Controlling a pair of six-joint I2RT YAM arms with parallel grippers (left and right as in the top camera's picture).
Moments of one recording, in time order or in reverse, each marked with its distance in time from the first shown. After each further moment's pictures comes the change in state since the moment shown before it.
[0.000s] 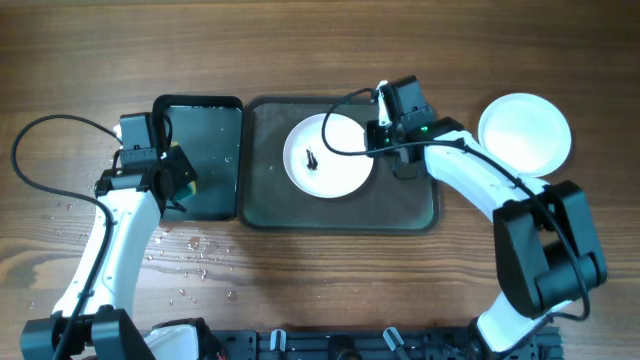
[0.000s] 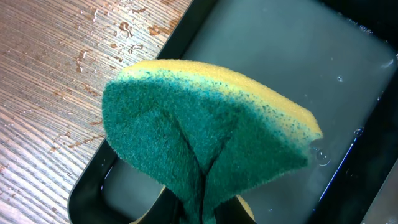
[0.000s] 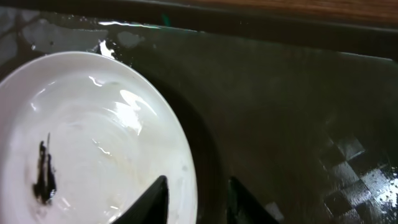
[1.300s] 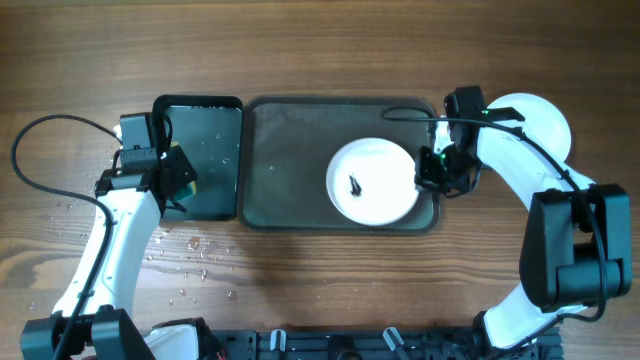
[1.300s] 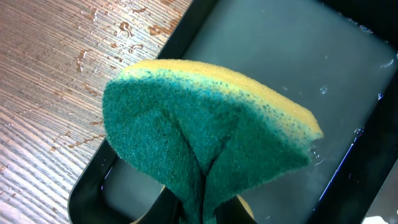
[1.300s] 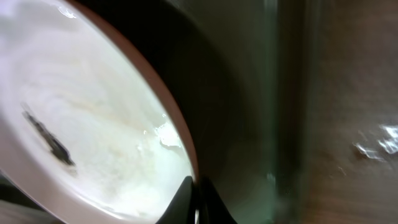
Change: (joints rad) left arm 0.000 0.000 0.000 0.000 0.000 0.000; right arm -0.272 -0.024 0.002 -0.533 -0.274 0.061
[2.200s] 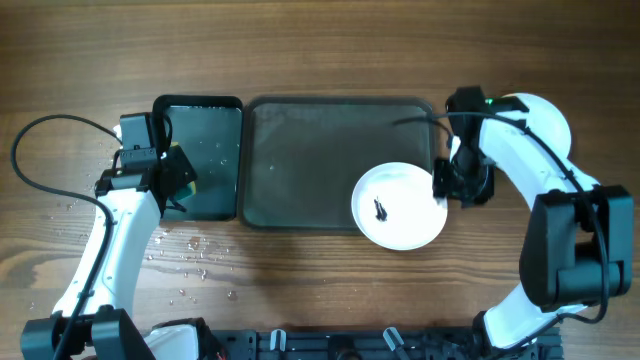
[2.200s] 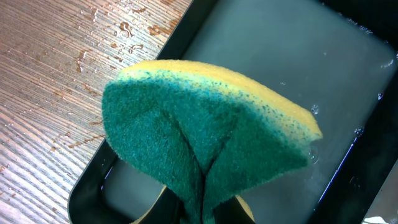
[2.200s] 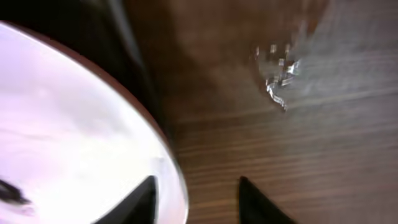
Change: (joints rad) left arm 0.000 0.000 0.000 0.000 0.000 0.000; right arm 0.000 0.002 0.056 -0.312 0.318 0.000
